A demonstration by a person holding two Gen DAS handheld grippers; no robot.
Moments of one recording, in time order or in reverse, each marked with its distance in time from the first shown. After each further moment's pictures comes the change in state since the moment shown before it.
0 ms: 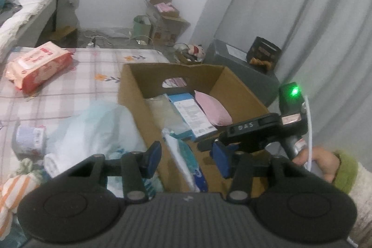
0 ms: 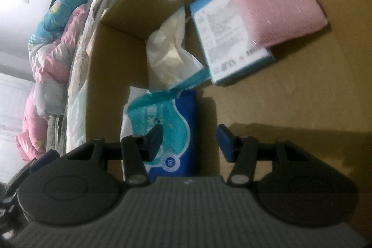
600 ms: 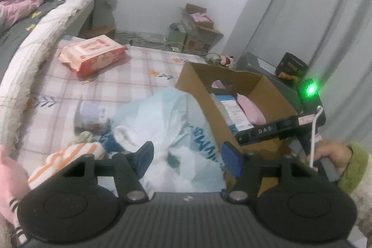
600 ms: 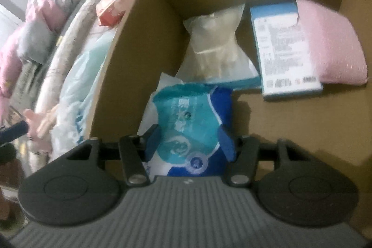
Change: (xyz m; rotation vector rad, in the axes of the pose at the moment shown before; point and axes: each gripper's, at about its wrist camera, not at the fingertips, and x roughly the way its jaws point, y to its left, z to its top) left arm -0.065 0.056 -0.037 -0.092 -0.054 0.129; right arm 0.020 0.082 -0.018 -0.353 0.023 -0.169
